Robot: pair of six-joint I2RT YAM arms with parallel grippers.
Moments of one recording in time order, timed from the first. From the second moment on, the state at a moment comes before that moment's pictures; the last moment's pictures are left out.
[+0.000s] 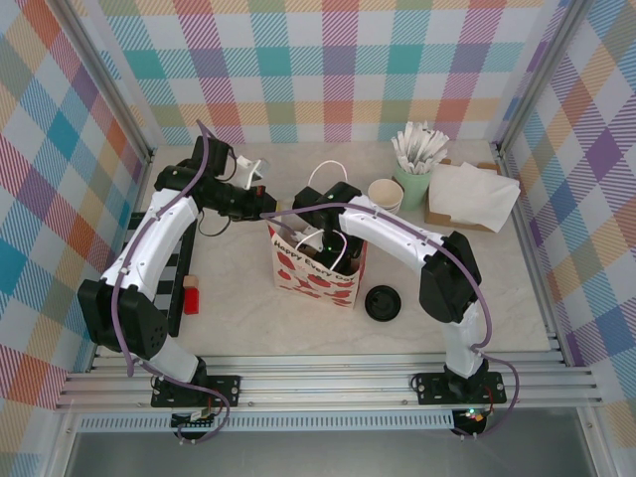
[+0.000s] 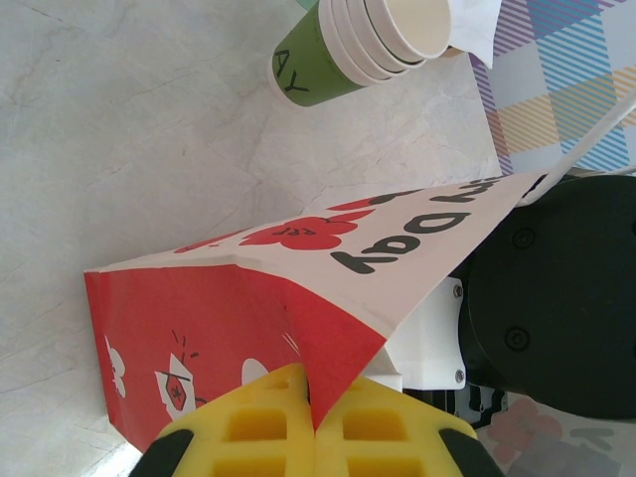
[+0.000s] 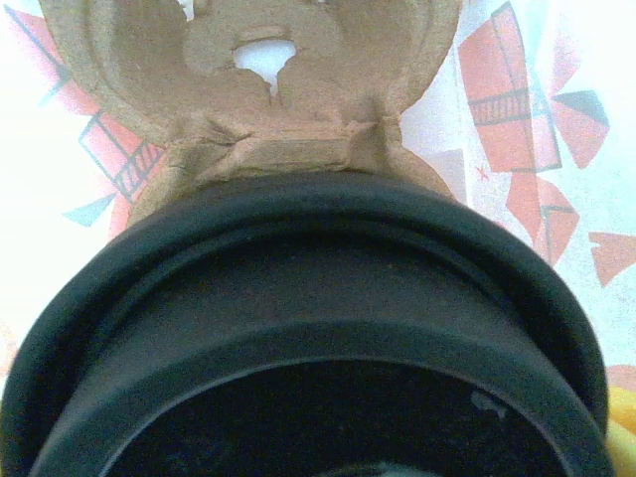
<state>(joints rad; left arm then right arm) -0.23 1.56 1.55 -1.02 0.71 -0.13 0.85 2.01 1.84 -1.41 0.01 -0.20</state>
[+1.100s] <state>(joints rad) -0.23 1.56 1.56 -1.03 0.71 -0.11 0.85 1.96 1.84 -1.41 -0.02 -0.21</state>
